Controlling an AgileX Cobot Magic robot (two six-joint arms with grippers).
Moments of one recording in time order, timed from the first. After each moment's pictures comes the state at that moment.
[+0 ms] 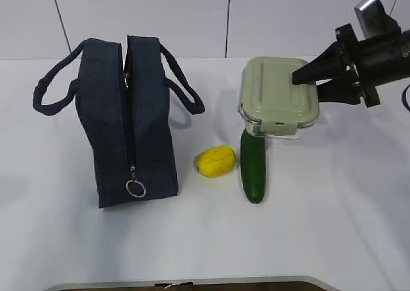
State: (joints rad) left arm 0.00 0.59 -0.60 -0.67 0.91 0.19; right arm -0.15 1.91 -1.35 1.15 1.16 -0.70
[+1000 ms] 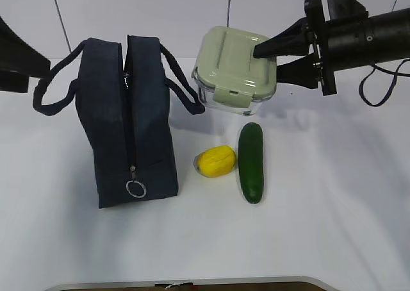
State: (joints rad) left arm 0.00 1.37 -1.08 -0.81 0.95 0.37; right arm -0.02 1.90 -1.35 1.38 1.17 -0.69
